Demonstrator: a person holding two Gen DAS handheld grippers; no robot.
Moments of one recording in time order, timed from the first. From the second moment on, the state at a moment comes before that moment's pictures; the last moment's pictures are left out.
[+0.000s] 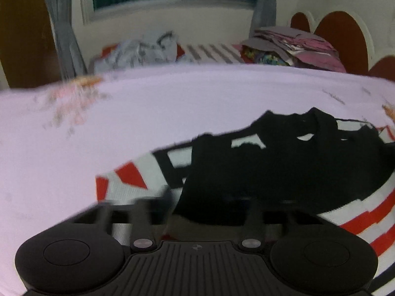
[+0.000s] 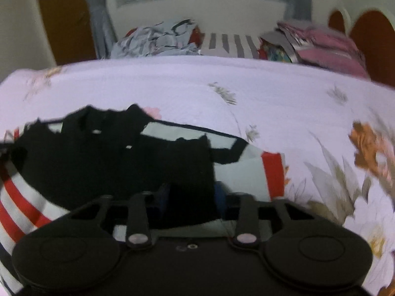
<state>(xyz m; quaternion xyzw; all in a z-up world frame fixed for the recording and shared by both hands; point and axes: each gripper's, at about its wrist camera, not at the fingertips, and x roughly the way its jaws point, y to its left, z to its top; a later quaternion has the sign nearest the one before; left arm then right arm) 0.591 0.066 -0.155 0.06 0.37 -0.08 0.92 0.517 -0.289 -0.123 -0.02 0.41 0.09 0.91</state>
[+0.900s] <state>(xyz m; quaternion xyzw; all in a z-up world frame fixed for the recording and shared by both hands) 0.585 -0.002 -0.127 0.06 0.35 -0.11 0.93 0.524 -0.209 -0.118 -0.01 0.40 0.13 0.91</state>
